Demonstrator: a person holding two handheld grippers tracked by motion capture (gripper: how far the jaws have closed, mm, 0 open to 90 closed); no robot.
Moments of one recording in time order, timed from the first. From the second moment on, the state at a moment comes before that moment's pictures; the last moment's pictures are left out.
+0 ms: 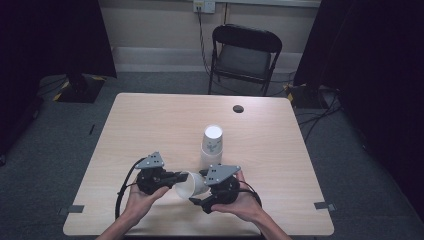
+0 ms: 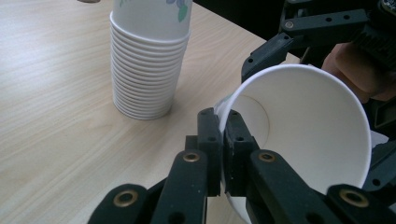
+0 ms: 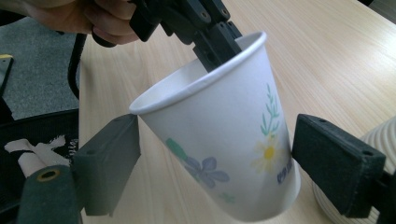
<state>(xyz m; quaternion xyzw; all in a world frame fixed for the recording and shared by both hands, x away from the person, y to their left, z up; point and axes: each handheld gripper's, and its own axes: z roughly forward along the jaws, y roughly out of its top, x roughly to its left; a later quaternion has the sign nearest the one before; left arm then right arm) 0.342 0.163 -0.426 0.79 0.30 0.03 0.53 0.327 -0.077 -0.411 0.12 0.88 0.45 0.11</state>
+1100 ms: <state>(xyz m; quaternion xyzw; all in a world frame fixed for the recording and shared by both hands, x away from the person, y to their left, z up) 0.341 0.161 -0.424 0.78 0.32 0.01 0.53 0.325 -0.066 -0.421 0.11 0.87 0.46 0.12</state>
